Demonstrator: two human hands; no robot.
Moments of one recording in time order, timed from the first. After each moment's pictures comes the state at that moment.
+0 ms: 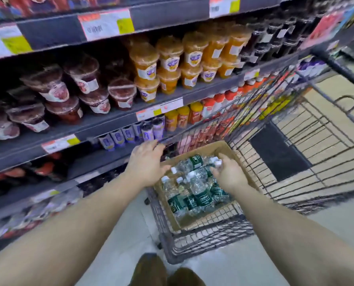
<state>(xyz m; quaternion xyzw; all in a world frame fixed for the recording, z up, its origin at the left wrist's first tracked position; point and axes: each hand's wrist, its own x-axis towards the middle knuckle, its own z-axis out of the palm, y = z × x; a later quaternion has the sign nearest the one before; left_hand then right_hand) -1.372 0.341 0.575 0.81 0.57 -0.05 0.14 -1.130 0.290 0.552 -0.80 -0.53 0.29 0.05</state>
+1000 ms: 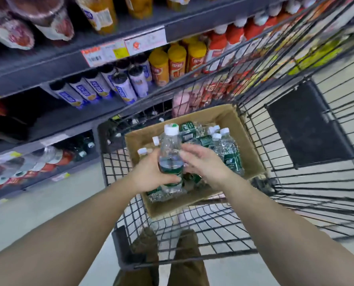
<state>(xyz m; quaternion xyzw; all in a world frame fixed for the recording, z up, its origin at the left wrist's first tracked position) -1.281 0.322 0.433 0.59 0.62 -0.02 0.52 -1.090 0.321 0.434 -0.61 -0.38 0.67 0.20</state>
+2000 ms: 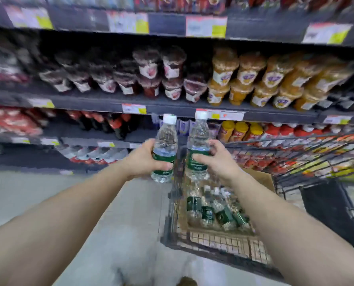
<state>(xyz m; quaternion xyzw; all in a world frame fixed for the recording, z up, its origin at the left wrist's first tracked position) -1.432 0.234 0.610 0.43 0.71 0.29 0.47 -1.213 0.326 0.603 -0.52 -0.61 0.58 0.17</state>
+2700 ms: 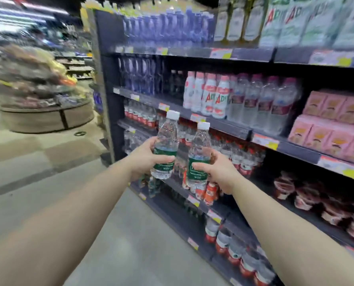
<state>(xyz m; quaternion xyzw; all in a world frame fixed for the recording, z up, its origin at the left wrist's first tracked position) -1.939 -0.194 0.811 0.23 0.76 0.58 0.20 -1.828 0.025 0.788 -0.13 -0.78 0.60 0.10</state>
